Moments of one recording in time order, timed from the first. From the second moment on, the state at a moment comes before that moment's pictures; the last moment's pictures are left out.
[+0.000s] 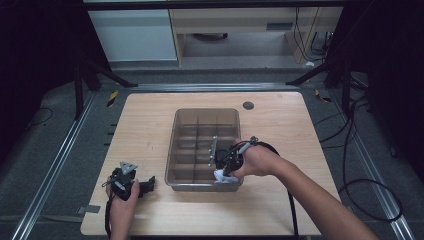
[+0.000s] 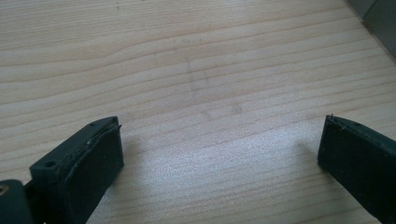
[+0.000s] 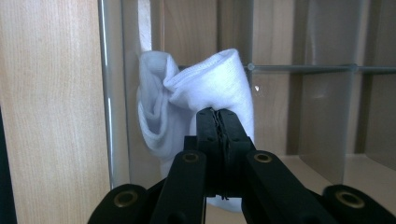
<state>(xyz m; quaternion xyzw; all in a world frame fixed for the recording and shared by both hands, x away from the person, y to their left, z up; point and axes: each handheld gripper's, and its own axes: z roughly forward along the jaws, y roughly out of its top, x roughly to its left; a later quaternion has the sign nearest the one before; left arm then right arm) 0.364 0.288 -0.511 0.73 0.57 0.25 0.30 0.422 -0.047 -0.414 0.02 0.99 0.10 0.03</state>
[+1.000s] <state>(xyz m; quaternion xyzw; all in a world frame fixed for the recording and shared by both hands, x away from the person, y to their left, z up) 0.364 0.288 -0.511 0.73 0.57 0.25 0.30 0.422 -0.042 -0.436 0.01 1.00 0.07 0.03</state>
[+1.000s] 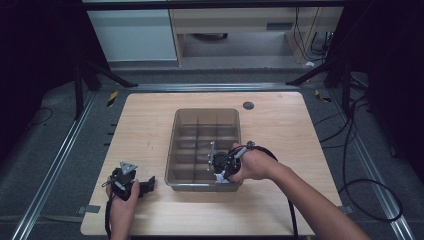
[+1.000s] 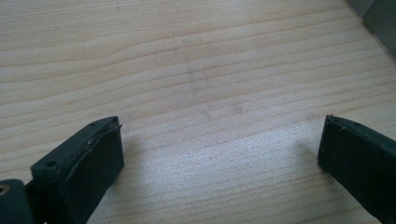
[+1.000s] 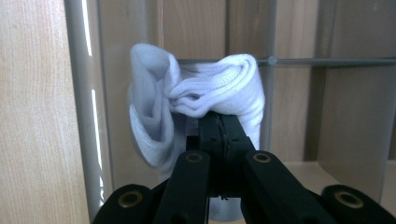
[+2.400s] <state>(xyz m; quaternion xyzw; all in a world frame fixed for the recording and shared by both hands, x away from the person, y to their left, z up) 0.364 0.288 -0.511 0.73 0.57 0.25 0.30 0.416 -0.052 -0.406 0.02 0.99 0.11 0.03</state>
